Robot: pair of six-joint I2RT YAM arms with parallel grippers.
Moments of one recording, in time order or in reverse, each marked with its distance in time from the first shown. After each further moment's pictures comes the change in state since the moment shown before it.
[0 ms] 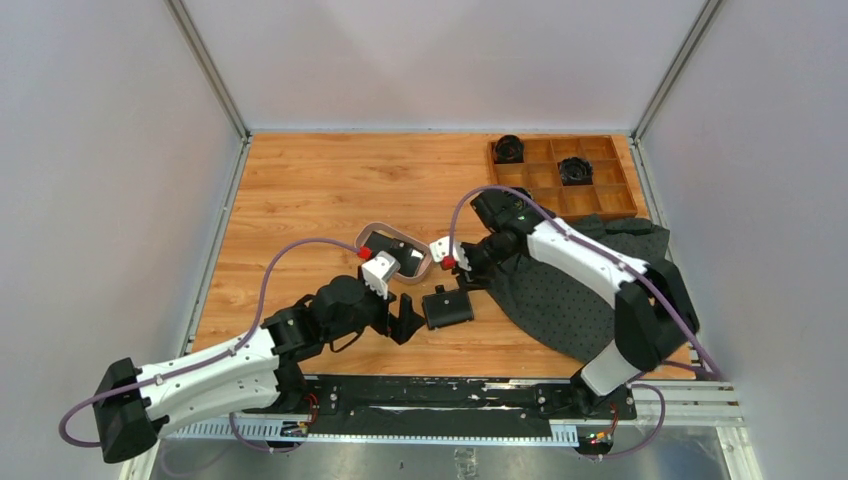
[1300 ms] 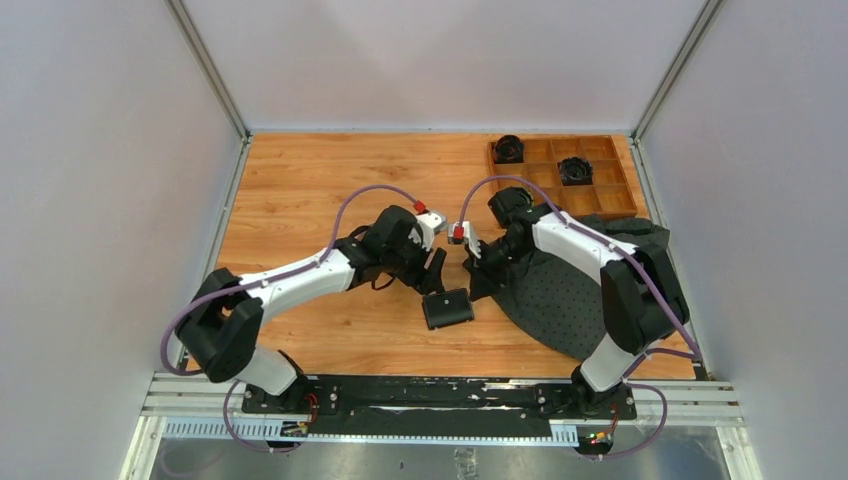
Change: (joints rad) left arm 0.253 0.714 0.483 -0.109 0.323 0.278; right arm -0.151 0.031 -0.069 -0.047 -0.121 0.390
